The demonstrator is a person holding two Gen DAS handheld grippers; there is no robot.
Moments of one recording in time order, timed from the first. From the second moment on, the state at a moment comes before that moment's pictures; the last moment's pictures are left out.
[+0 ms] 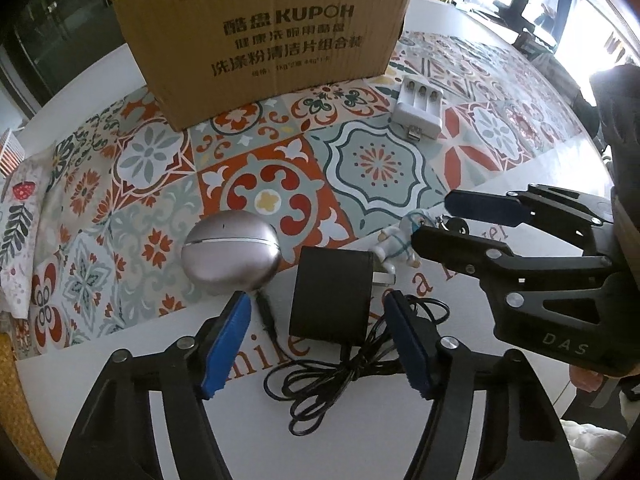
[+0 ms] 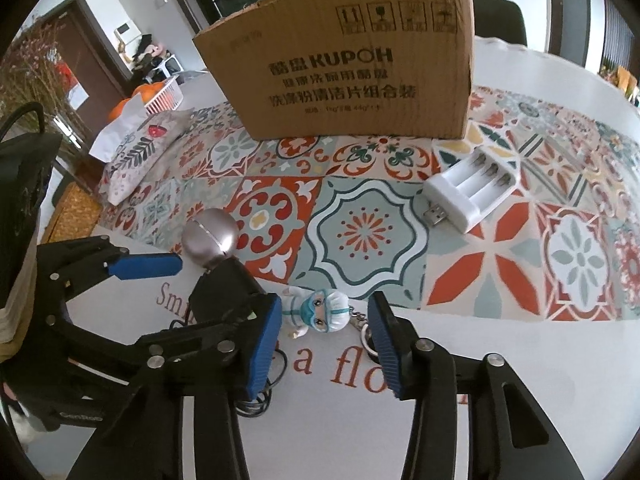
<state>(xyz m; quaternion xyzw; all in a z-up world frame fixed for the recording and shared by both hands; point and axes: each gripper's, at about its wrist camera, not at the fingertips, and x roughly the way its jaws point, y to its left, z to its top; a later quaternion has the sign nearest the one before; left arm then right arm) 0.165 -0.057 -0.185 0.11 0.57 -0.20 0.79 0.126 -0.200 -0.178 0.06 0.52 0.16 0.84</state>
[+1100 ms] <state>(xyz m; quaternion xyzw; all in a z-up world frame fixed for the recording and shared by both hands) 0.167 -0.055 -0.203 0.08 0.58 -0.18 0.79 0.123 -0.197 -0.197 0.06 0.53 0.18 0.83</state>
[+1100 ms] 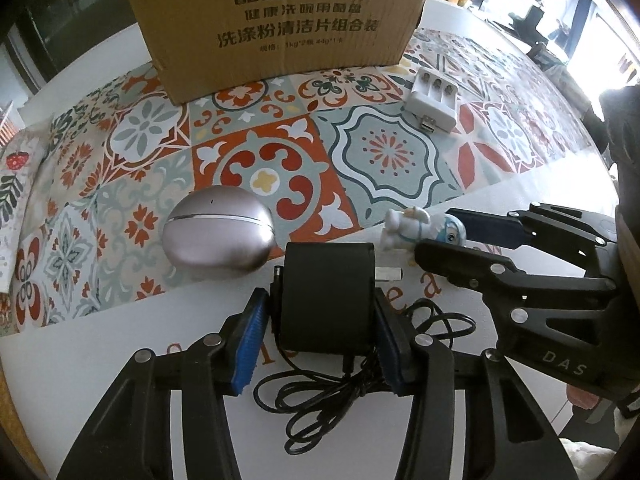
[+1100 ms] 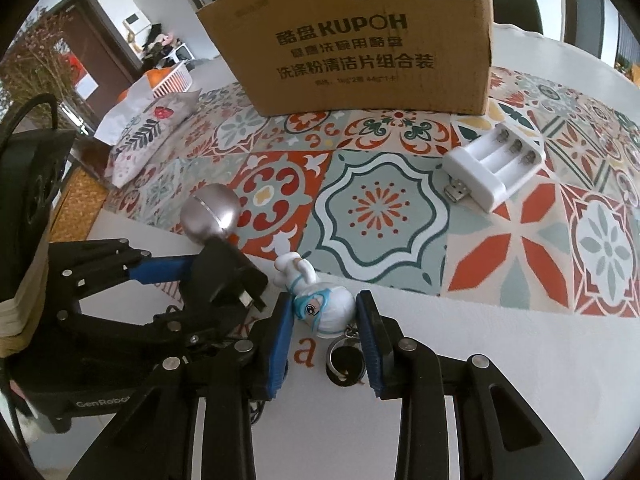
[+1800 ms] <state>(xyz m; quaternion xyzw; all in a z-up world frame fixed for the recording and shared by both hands) 0.145 -0.054 -0.141 0.04 0.51 -0.16 0.85 0.103 -0.211 -0.136 0.06 0.48 0.14 0.86</state>
